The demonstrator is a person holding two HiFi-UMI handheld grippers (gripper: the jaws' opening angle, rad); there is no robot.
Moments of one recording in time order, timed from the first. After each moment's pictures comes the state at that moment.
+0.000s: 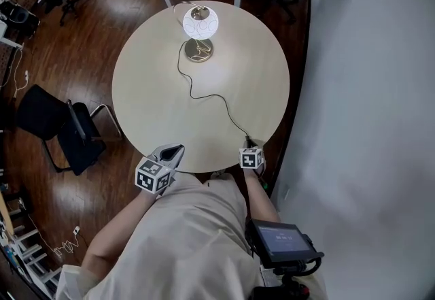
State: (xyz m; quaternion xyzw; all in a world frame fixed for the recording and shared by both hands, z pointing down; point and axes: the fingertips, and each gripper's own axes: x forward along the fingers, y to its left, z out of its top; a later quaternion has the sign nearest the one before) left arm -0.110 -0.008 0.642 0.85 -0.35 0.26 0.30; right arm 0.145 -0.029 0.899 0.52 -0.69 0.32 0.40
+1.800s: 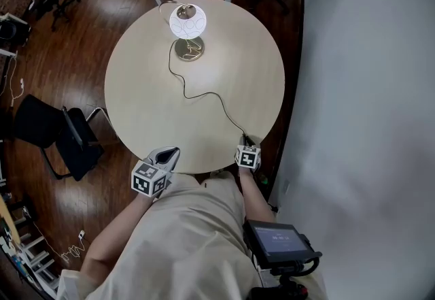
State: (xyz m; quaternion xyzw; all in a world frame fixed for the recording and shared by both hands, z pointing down) left arm -0.106 -0.010 0.654 0.84 -0.34 0.28 0.31; right arm 0.150 -0.037 0.900 0.58 -0.66 0.38 0.30
